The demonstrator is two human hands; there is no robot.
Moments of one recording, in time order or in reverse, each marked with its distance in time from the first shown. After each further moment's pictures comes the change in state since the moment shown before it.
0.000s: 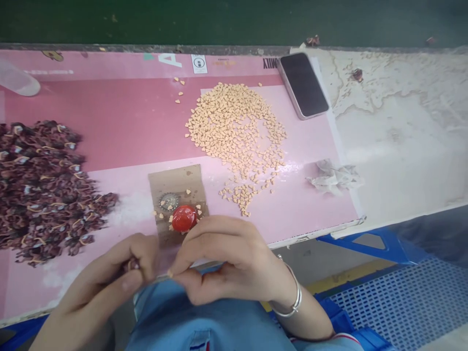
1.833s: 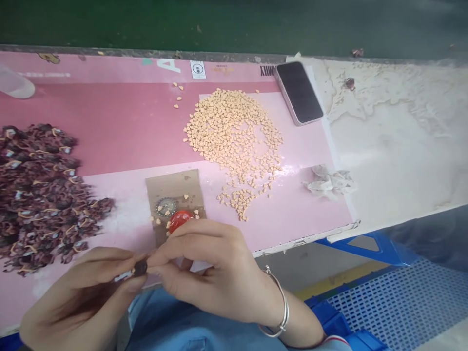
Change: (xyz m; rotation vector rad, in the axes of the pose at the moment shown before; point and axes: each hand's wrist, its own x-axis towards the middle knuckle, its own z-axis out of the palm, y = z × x) left_hand -0.013 -0.030 0.020 0.175 0.418 0.531; right_hand 0.006 -0.007 0.014 0.134 0.068 0.179
